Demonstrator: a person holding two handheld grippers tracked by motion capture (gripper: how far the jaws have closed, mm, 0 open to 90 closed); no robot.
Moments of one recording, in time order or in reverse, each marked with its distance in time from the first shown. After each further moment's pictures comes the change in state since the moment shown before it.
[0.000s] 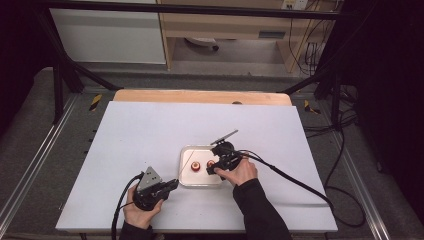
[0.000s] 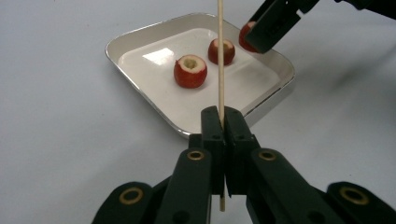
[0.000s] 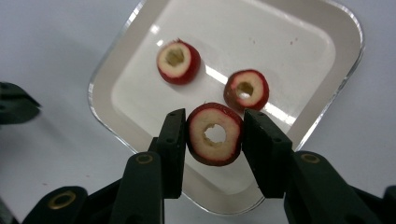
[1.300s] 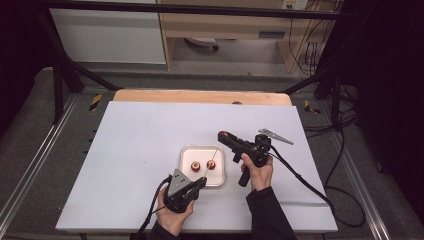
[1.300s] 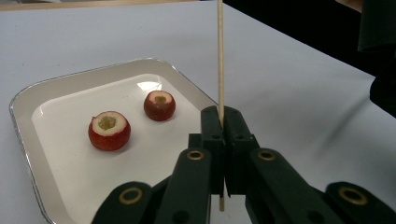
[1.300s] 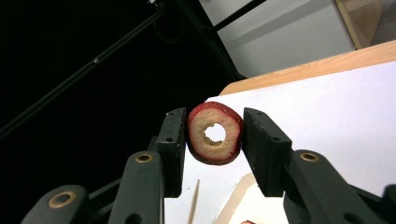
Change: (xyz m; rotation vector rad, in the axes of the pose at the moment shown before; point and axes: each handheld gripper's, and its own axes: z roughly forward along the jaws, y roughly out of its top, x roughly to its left) left arm -0.062 0.021 0.044 -0.129 0.008 -0.059; right arm -0.044 -0.034 -0.056 -0.890 0.425 0.245
